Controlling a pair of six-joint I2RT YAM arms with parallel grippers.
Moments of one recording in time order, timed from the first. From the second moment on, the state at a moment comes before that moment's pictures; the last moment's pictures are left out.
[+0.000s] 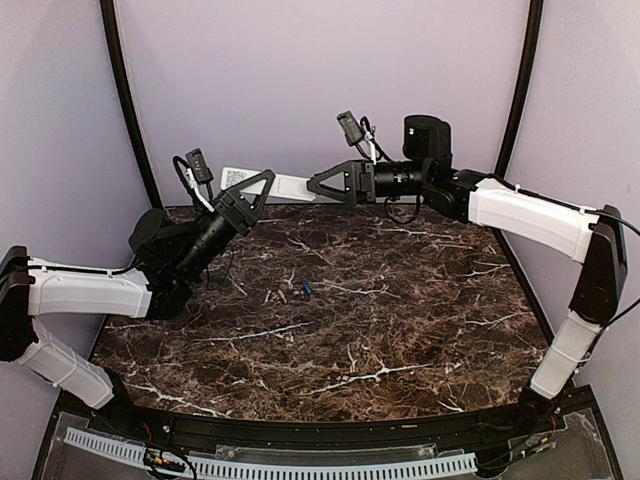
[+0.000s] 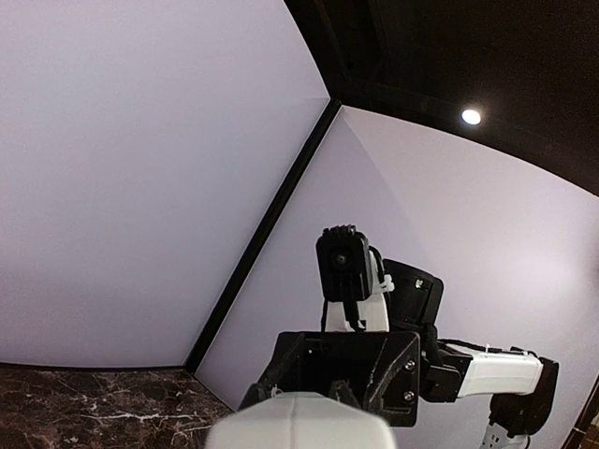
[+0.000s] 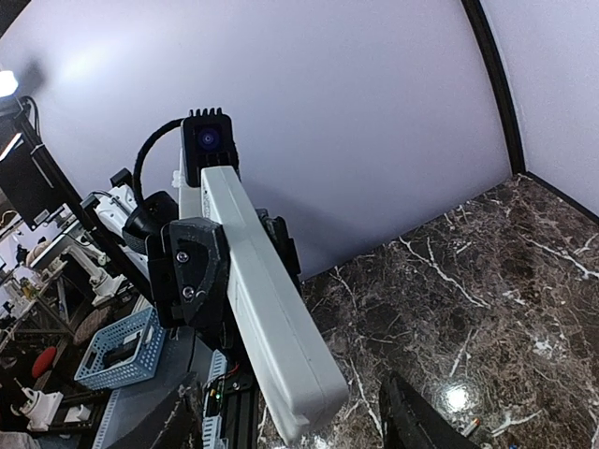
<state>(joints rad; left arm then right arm) -0.79 1.38 0.74 1.14 0.05 -0.60 0.71 1.70 1.51 0.10 -0.90 0.39</state>
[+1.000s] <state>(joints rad) -0.79 1.37 0.74 1.12 0.04 -0.55 0.70 1.69 1.49 0.07 -0.97 0.52</state>
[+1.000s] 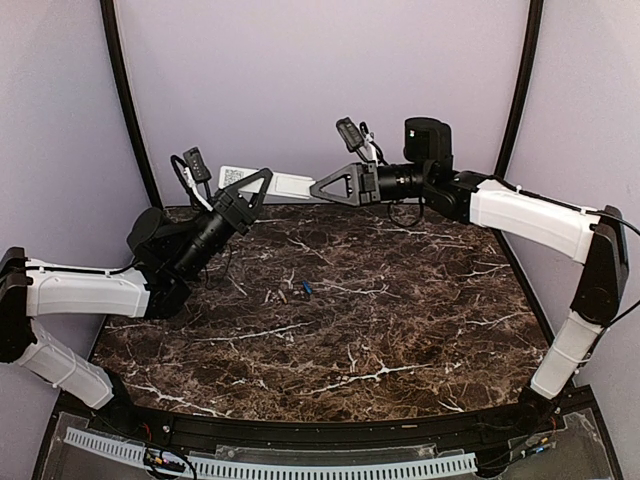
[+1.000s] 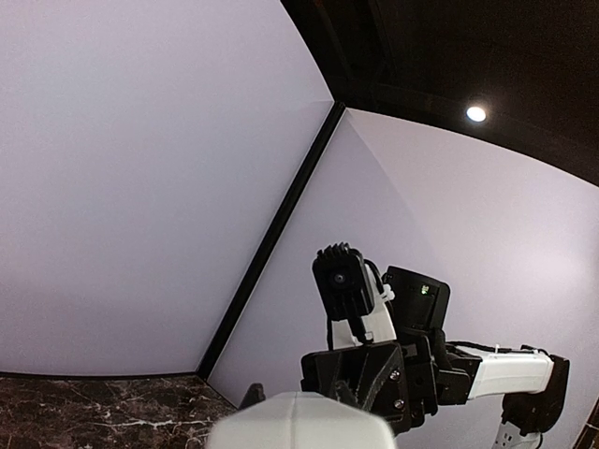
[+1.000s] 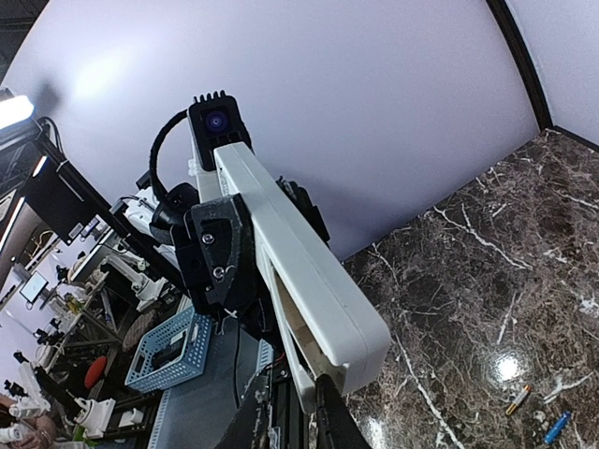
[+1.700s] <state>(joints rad) -0.79 1.37 0.74 1.12 0.03 -0.55 0.71 1.70 1.49 0.14 -1.02 0.57</state>
